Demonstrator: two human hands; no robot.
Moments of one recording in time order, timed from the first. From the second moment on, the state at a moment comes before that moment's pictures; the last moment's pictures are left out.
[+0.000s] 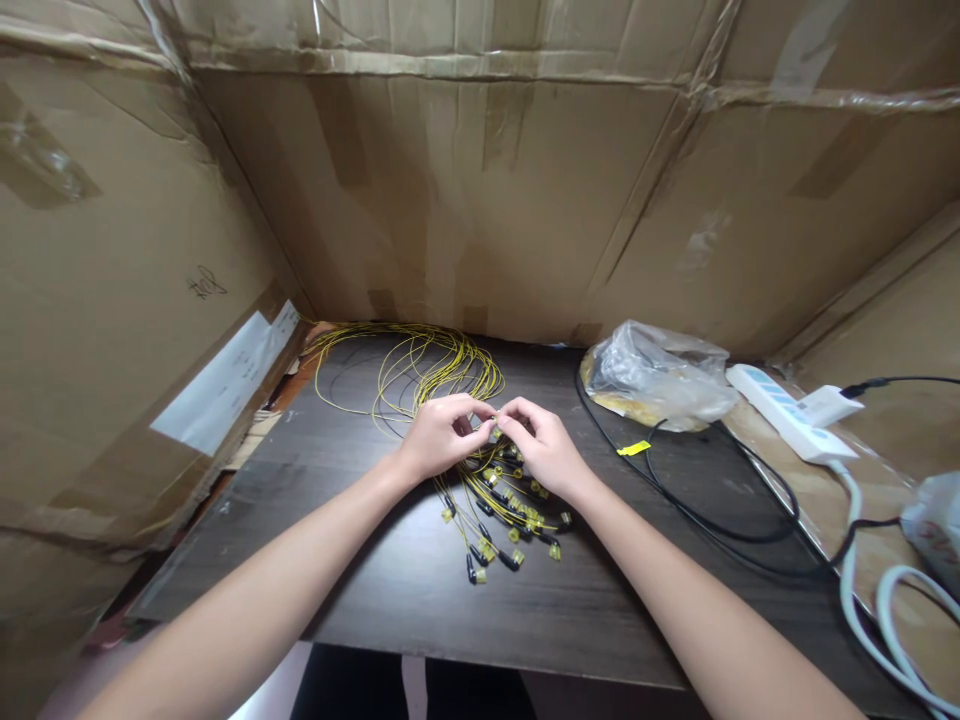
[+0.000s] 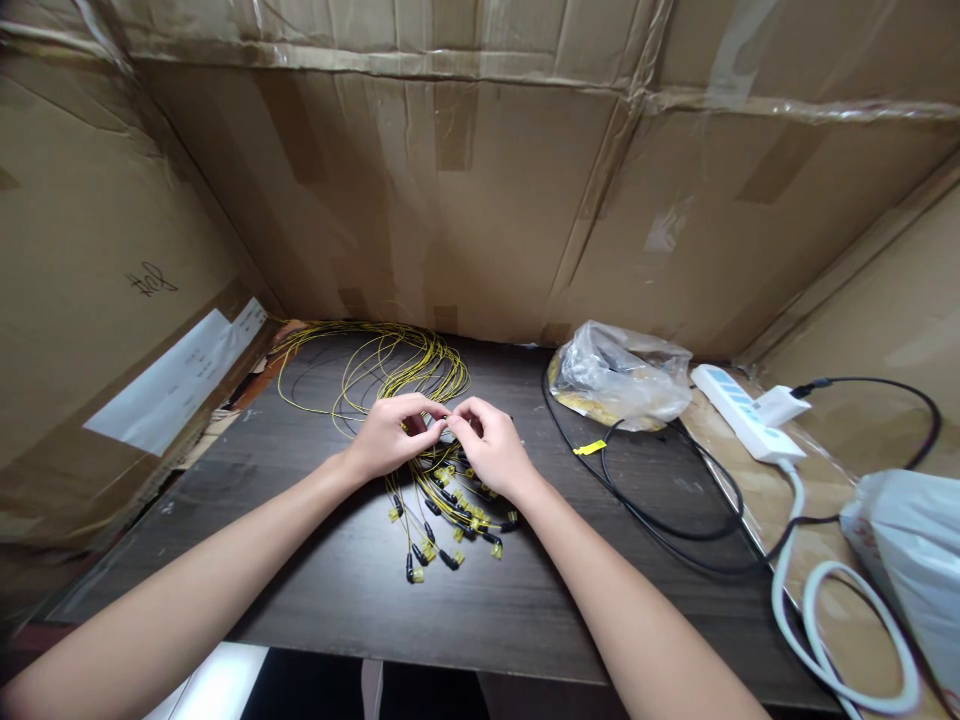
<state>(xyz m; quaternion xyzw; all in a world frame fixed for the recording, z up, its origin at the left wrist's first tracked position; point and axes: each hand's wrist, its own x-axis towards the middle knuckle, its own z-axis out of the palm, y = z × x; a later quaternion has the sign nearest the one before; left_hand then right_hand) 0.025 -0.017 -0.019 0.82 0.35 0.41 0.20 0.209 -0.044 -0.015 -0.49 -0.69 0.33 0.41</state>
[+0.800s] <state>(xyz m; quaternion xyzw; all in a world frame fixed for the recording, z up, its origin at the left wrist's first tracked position) 0.026 -0.018 -0.018 0.82 0.34 0.41 0.21 0.209 -0.043 -0.018 -0.49 -0.71 0.33 0.39</state>
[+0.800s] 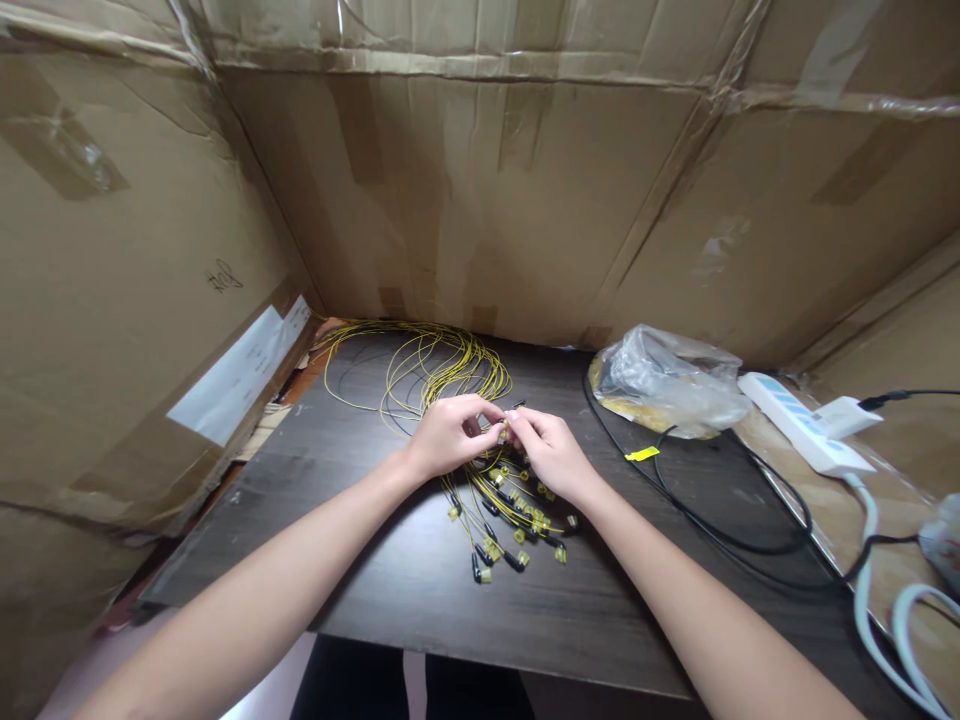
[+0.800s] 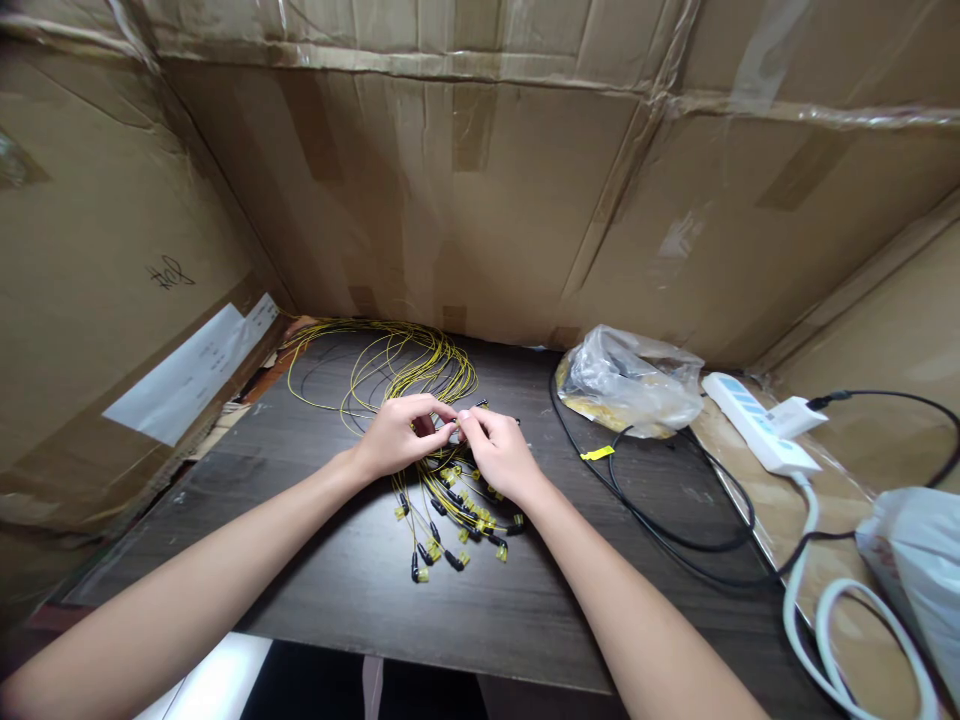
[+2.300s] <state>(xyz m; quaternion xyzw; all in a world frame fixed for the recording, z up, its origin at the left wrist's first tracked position) 0.031 -0.019 -0.019 0.72 0.38 0.45 0.36 0.209 -0.042 -0.015 -0.48 -0.71 0.31 0.42</state>
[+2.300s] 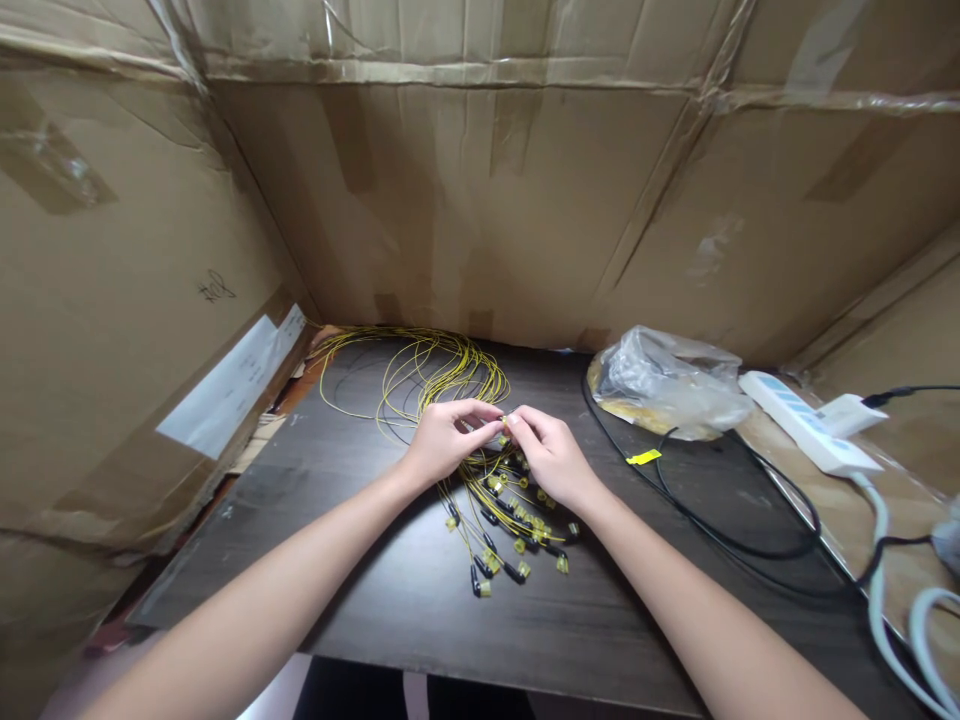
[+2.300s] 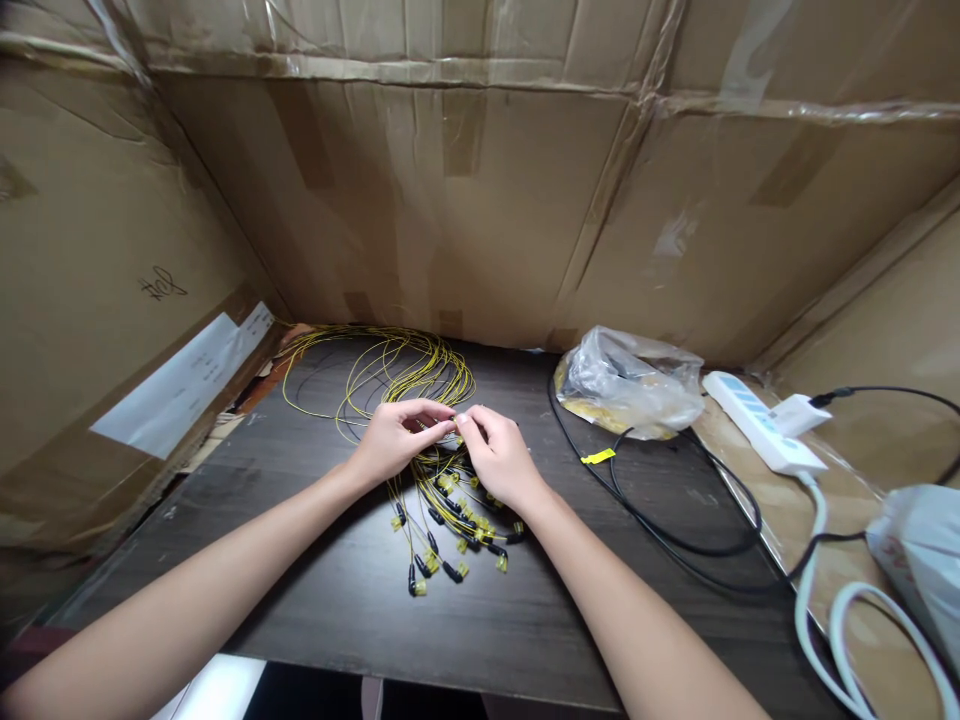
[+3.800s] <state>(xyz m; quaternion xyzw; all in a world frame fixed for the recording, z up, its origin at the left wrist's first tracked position) 0.031 -0.018 -0.015 0.73 0.38 0.42 0.38 0.209 -0.044 -0.012 -0.48 -0.70 0.32 0.42</state>
